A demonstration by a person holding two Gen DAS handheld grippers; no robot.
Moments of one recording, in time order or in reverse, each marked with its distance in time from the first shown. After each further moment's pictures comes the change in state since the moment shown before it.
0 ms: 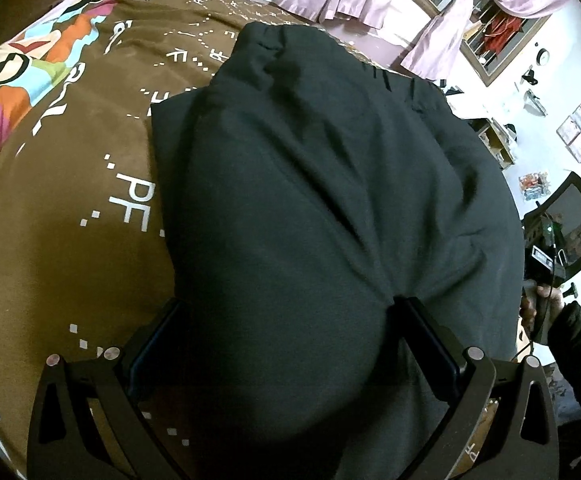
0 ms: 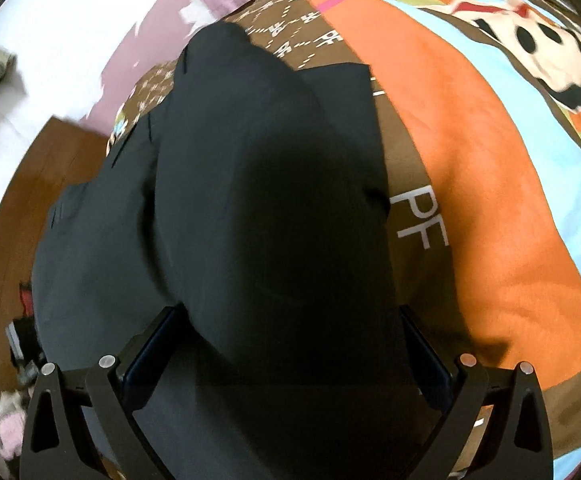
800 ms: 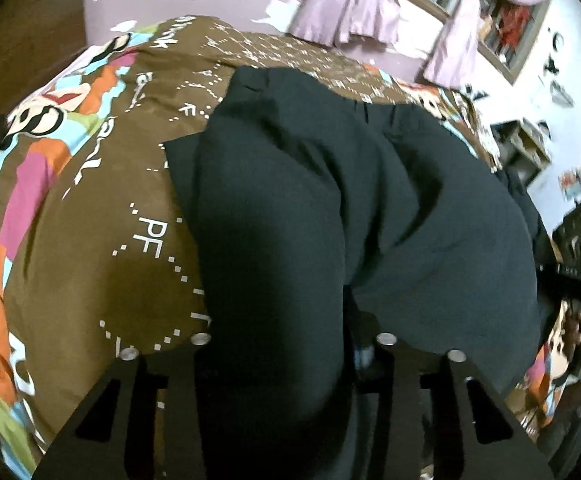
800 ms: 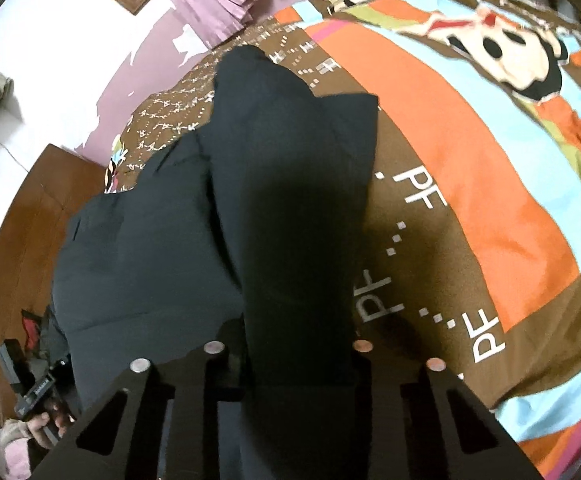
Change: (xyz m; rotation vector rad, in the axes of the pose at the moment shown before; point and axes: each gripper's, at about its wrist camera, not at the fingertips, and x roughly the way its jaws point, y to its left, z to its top) left arm -0.018 -0.063 -0.009 0.036 -0.119 0.210; right arm -0.034 0.039 -0.029 0.034 -0.107 -0.047
